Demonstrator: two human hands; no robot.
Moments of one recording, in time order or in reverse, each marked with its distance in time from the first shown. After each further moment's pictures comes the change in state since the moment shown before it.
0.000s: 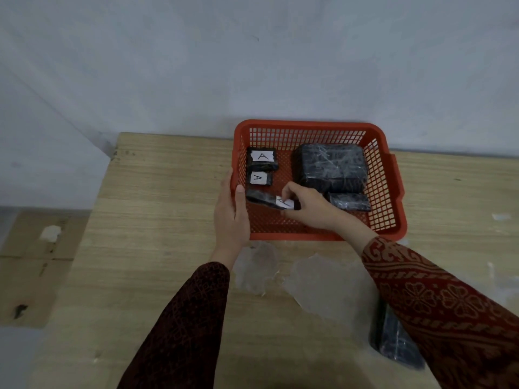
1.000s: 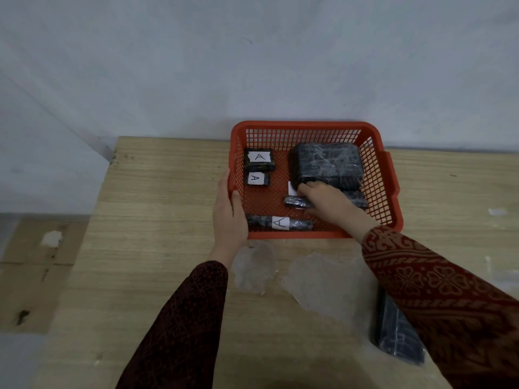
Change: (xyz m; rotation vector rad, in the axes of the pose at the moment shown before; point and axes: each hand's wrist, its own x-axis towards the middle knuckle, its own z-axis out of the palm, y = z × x) left_hand 0.000 -0.002 -0.001 -0.003 -0.015 -0.007; right_hand -0.003 0.029 -0.017 -0.755 0.016 0.025
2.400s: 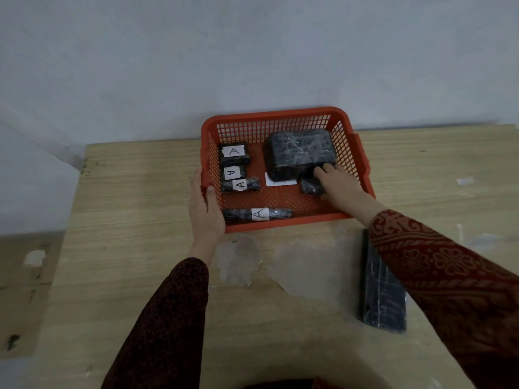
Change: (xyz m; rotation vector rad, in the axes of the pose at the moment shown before) left_hand 0.003 -0.003 0.002 -0.018 0.023 -0.023; right_hand -0.042 0.048 -0.001 -0.056 -0.028 0.334
